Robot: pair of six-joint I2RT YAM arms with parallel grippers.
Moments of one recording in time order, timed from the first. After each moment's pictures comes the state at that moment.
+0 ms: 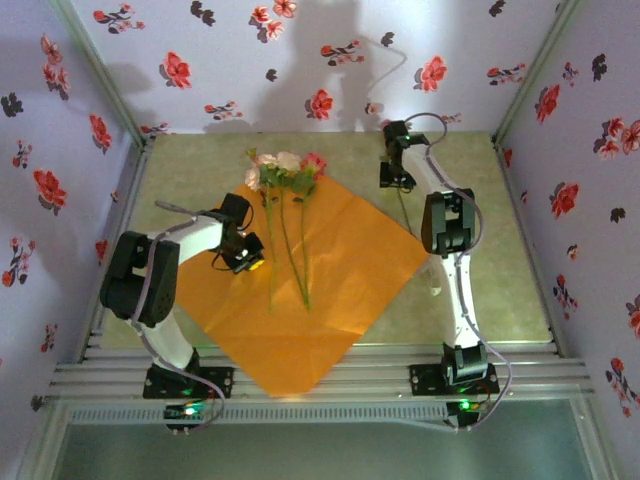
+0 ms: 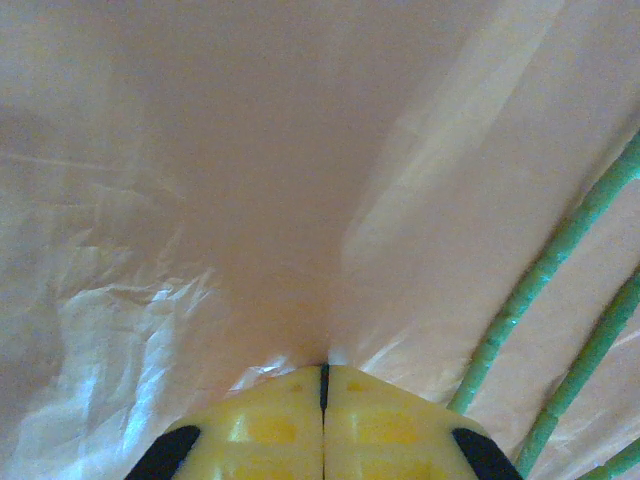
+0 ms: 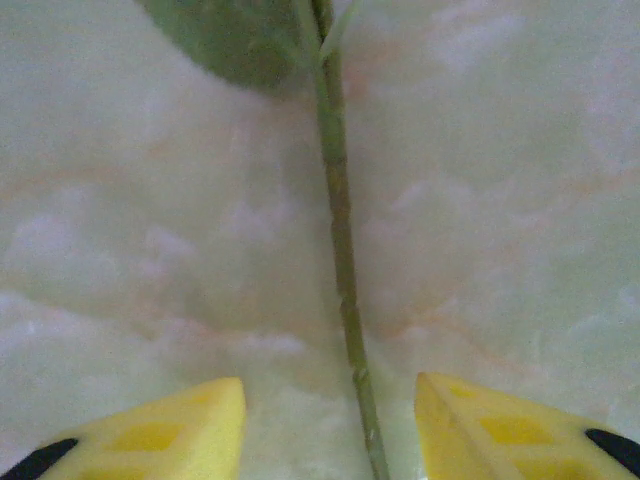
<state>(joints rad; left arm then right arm) -0.34 1.73 0.99 -0.59 0.25 -0.89 0.20 2.58 2.35 -1.03 0.11 0.28</state>
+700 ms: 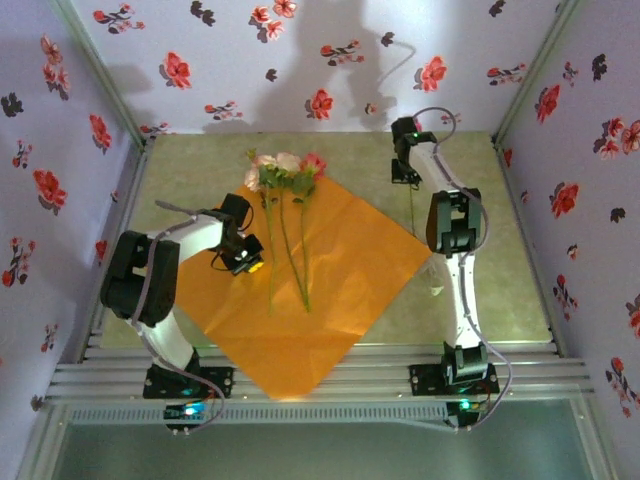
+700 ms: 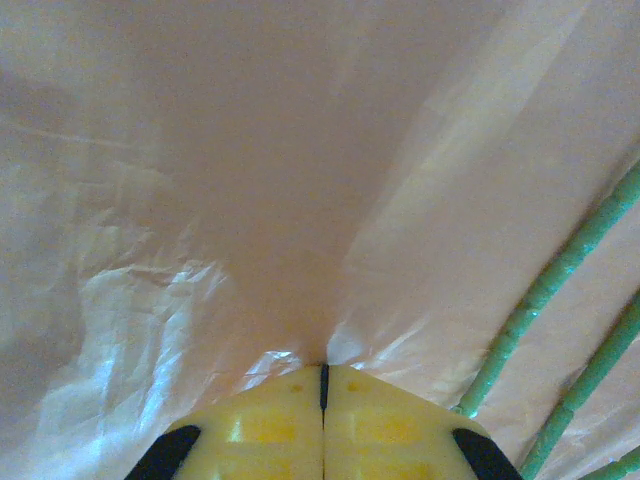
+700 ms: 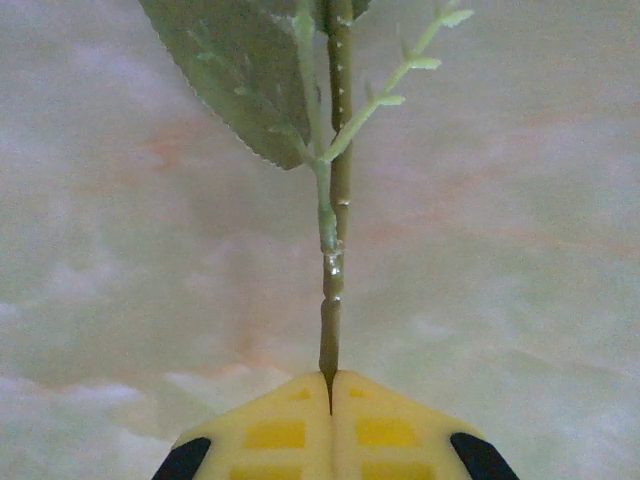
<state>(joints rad) -0.34 1.74 1.00 -0.65 0.25 -0.89 0.17 2.50 2.28 -1.00 0.30 0.24</state>
